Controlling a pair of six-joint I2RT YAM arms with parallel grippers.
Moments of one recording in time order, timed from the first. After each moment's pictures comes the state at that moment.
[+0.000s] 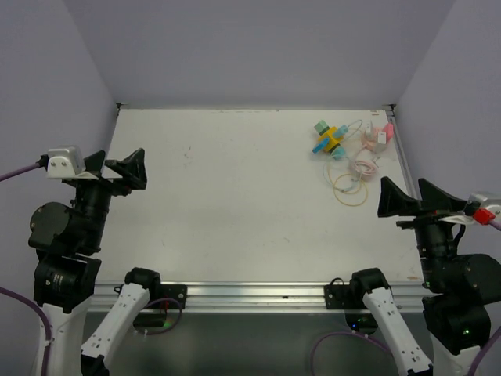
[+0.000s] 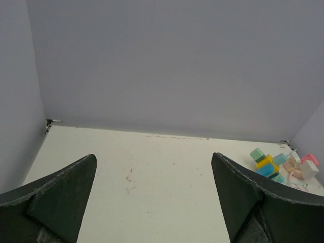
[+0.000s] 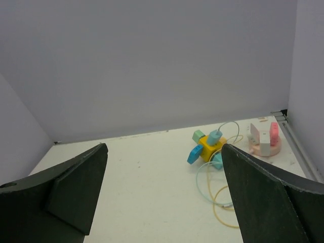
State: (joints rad) left arm -0.21 0.53 1.20 -0.49 -0.15 -0.21; right arm 0.21 0.31 1.15 -0.56 0.17 0.24
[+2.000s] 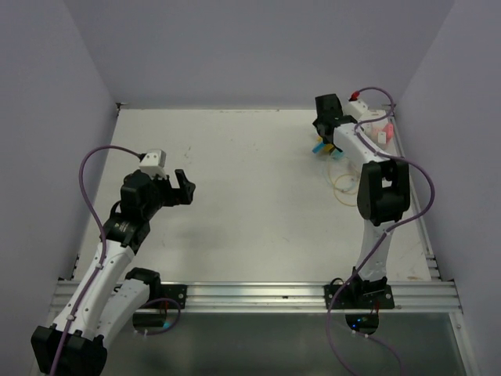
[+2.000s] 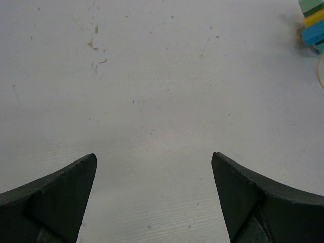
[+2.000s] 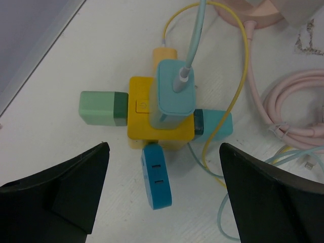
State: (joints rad) left arm -0.21 0.75 0.63 -0.30 0.06 -0.27; right arm 0.21 2.02 1.67 -0.50 0.67 0.89
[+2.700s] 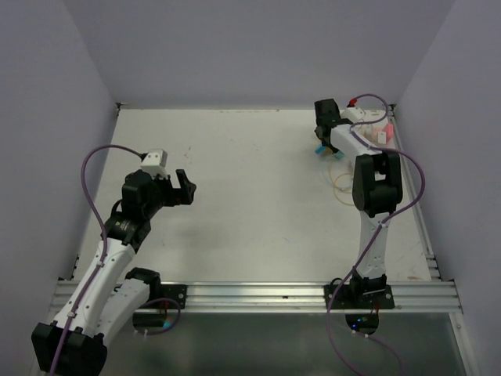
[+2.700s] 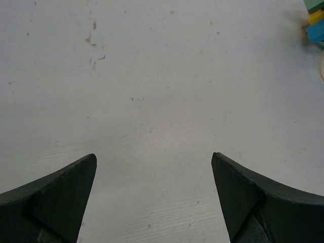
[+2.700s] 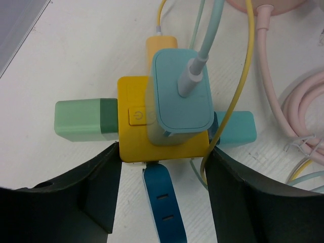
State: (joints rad) left arm -0.21 0.77 0.63 -0.30 0.06 -0.27; right arm 0.18 2.16 1.71 -0.48 0.65 0.93
